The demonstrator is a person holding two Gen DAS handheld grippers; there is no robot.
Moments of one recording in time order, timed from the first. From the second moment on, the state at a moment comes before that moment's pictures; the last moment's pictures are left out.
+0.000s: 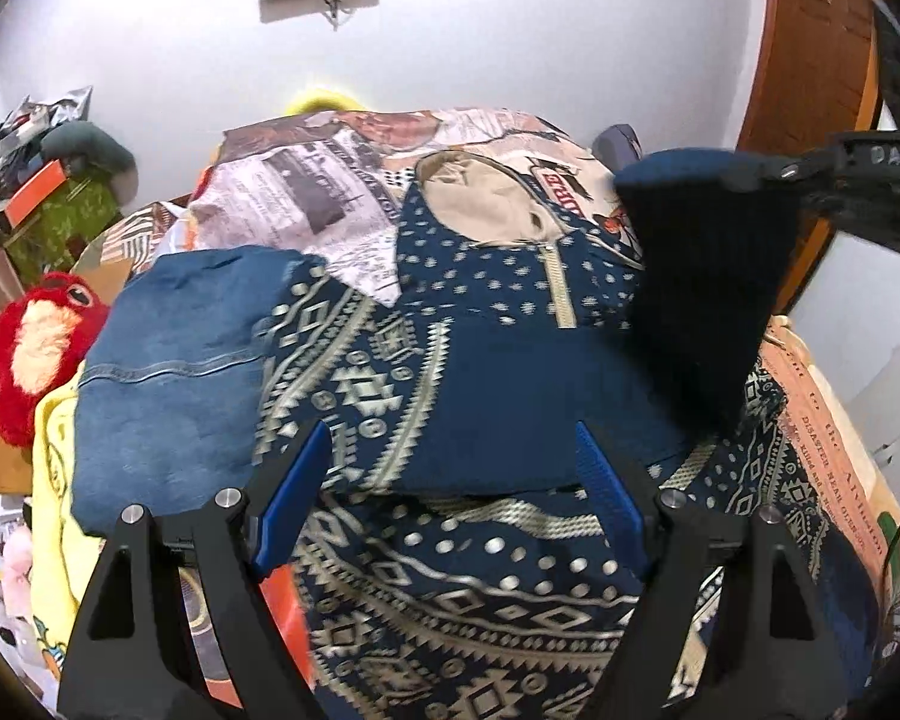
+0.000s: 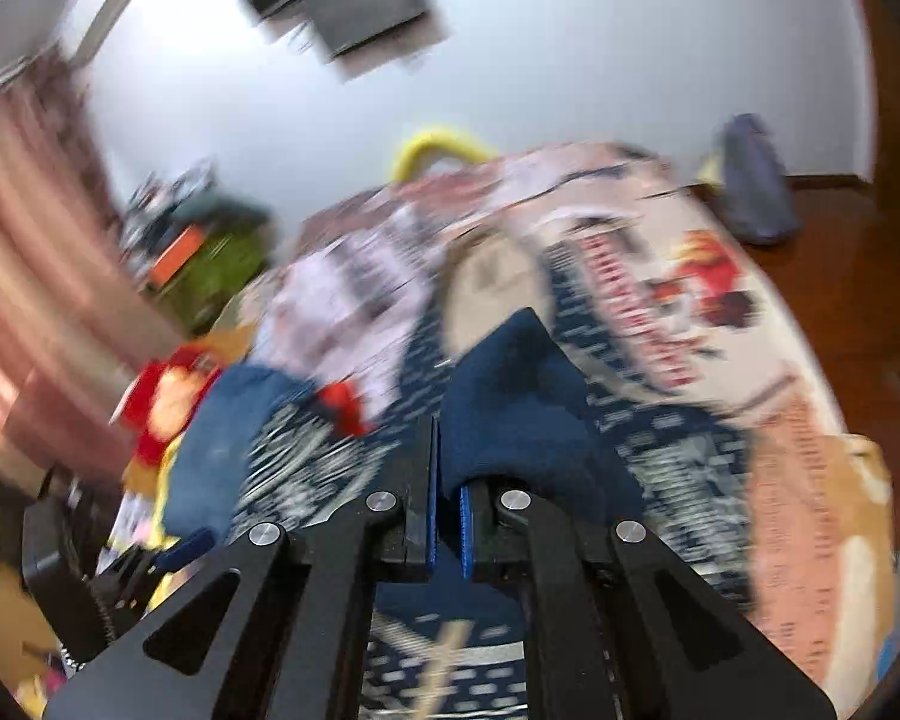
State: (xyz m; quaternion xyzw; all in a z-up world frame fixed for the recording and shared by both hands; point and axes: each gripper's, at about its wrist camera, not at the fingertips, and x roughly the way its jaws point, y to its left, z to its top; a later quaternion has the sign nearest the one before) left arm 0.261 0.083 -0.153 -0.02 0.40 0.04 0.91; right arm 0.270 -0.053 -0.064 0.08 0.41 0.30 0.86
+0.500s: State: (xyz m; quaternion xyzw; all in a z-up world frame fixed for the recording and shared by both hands) left arm 0.231 0.136 -0.176 -0.05 0.43 0.07 0.90; right arm 0.230 0.057 -0.210 -0.08 0.63 0.33 0.69
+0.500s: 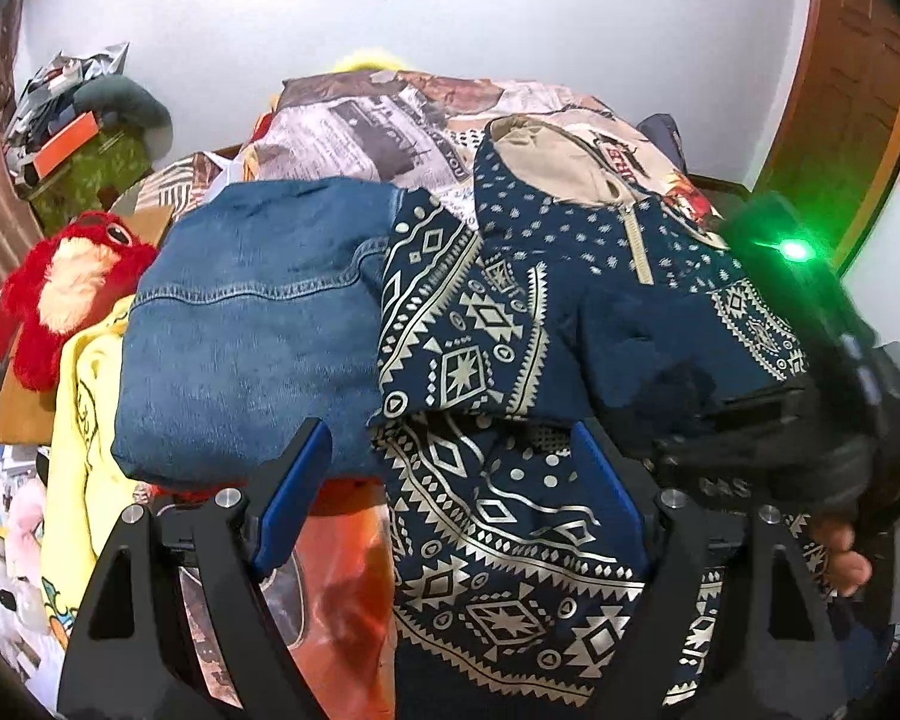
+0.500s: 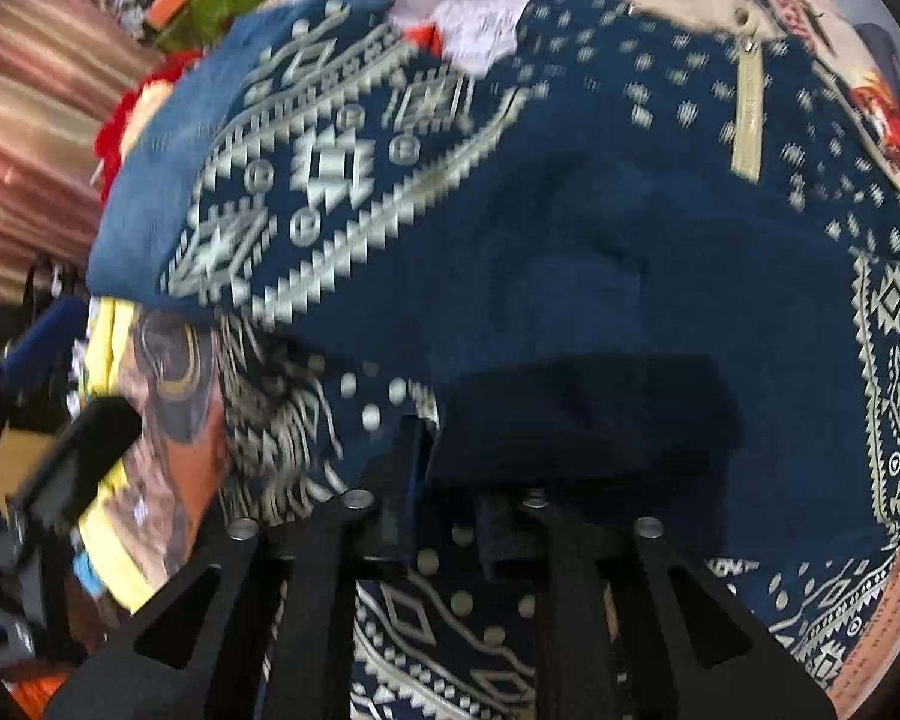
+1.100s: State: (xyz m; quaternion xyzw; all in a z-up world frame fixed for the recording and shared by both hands) left arm 0.283 0.054 -0.186 0.05 0.46 0.01 0.89; right arm 0.245 -0.110 -0.153 -0.08 0.53 0.23 0.81
